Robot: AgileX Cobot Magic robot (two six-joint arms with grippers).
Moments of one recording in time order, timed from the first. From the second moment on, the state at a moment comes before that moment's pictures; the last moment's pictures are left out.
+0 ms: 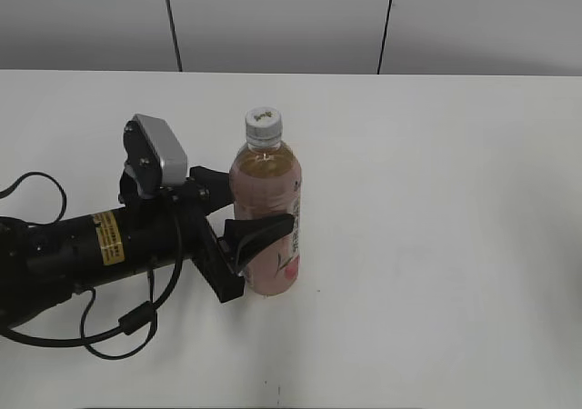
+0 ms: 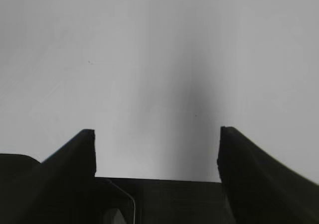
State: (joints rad) left arm -0.45 1.98 -0.56 0.69 -1.21 -0.18; right arm 0.04 0.74 -0.72 0.02 1.01 -0.12
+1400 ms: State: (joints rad) left arm -0.45 1.98 -0.56 0.69 -1.21 -0.18; right arm 0.71 1.77 -1.63 0.20 1.08 0.01
